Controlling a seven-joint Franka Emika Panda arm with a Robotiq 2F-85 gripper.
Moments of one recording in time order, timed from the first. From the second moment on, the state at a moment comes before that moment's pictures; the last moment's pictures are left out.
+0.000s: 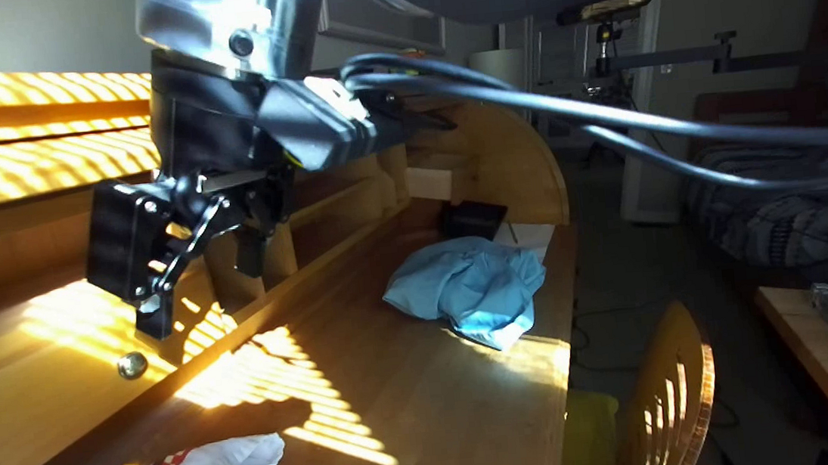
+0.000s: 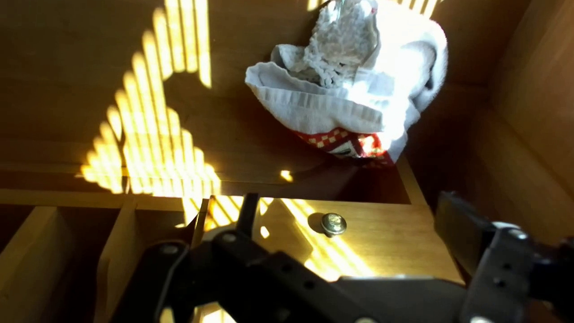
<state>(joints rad) 0.48 0.52 0.03 -1.56 -0.25 2.45 0.57</state>
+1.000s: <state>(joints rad) 0.57 0.71 -0.12 -1.43 -0.35 2.67 0.60</state>
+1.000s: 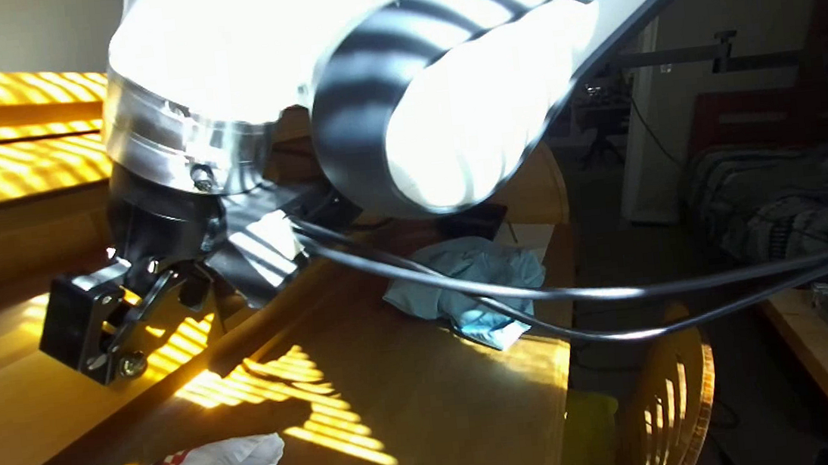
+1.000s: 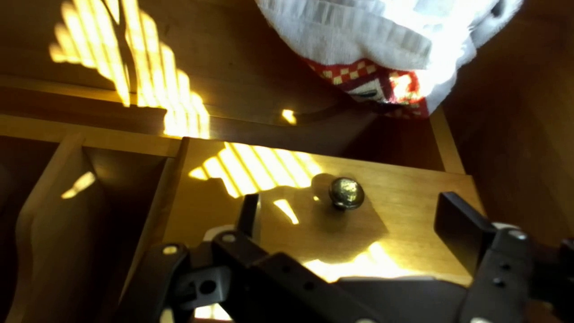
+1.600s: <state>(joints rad) 0.61 0.76 -0.19 -1.39 -0.35 2.72 0.67</state>
